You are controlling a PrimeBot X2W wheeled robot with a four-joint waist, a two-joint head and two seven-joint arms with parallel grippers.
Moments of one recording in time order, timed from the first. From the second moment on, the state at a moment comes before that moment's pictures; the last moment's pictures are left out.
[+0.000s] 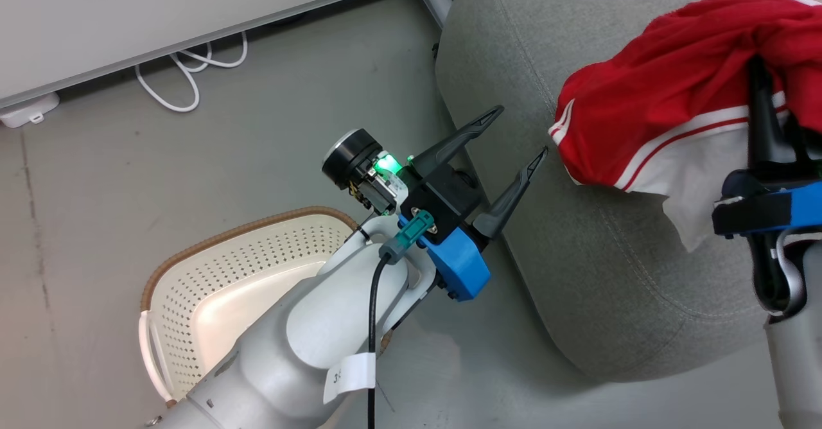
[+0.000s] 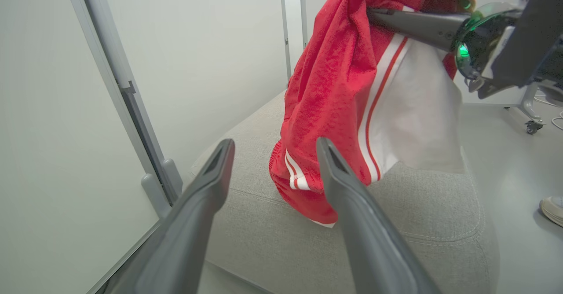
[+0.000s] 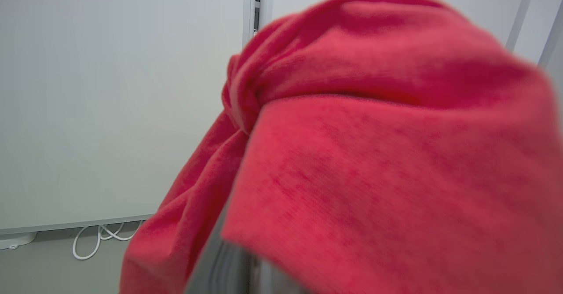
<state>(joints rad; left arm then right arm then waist) -0.80 0.05 -0.89 0.55 -0.34 -0.07 -0.26 -0.51 -0.24 -0.04 0.28 0.22 0.13 -0.26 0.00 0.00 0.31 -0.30</state>
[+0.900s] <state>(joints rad) -0.86 0.05 -0.94 0.56 -0.32 -0.08 -0.26 -0.65 -0.27 -0.25 0.18 0.20 0.13 -0.26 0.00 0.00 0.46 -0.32</state>
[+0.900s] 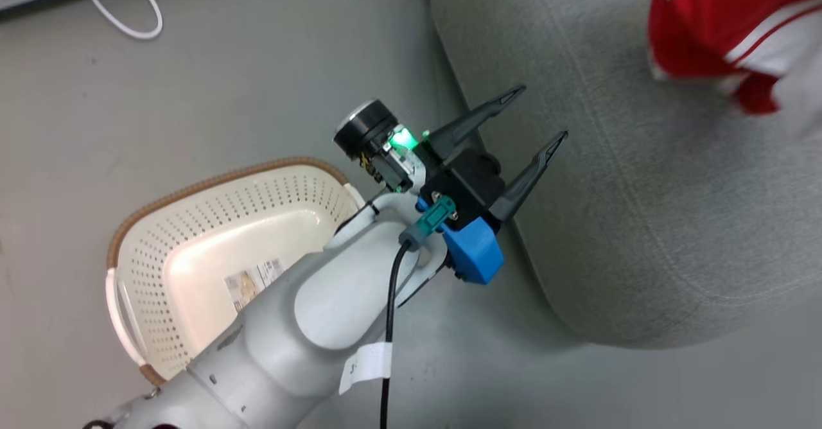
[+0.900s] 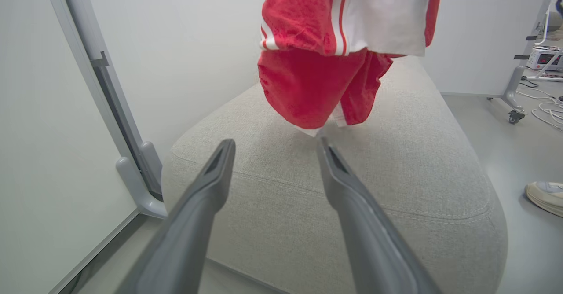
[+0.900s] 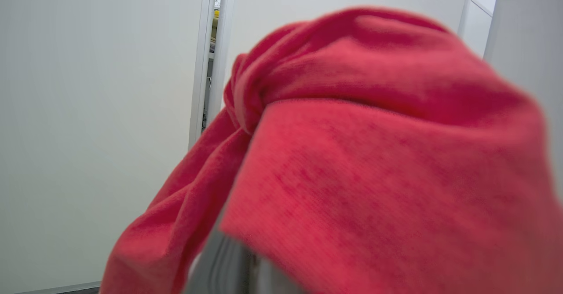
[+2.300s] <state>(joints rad) -0.98 0.09 -0.96 0.56 -0.30 -0.04 -0.25 -0.74 -0.35 -0.32 0.62 0.23 0.13 -0.26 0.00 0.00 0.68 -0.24</state>
